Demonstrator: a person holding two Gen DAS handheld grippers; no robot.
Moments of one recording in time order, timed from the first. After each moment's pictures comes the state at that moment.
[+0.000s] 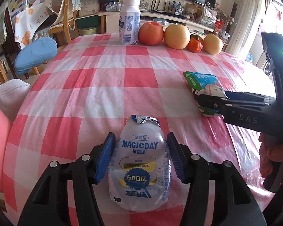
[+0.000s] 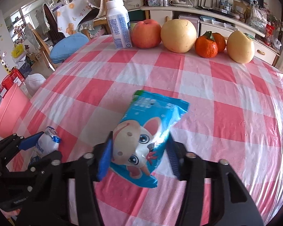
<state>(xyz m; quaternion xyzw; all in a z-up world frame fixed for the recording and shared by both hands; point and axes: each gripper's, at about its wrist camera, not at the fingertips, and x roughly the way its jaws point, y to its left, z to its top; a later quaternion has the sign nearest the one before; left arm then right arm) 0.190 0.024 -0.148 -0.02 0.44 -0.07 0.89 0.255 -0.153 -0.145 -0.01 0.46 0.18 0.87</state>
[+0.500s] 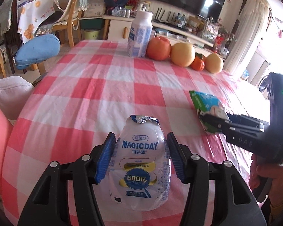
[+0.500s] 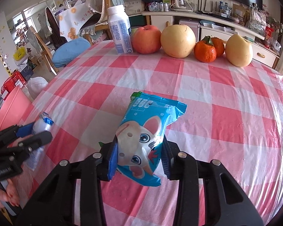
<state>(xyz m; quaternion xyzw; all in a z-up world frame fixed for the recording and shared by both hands) 0.200 0.052 -0.133 -0.08 0.41 -0.08 0.90 0.249 -0.155 -0.141 -0.01 0.44 0.19 0.88</state>
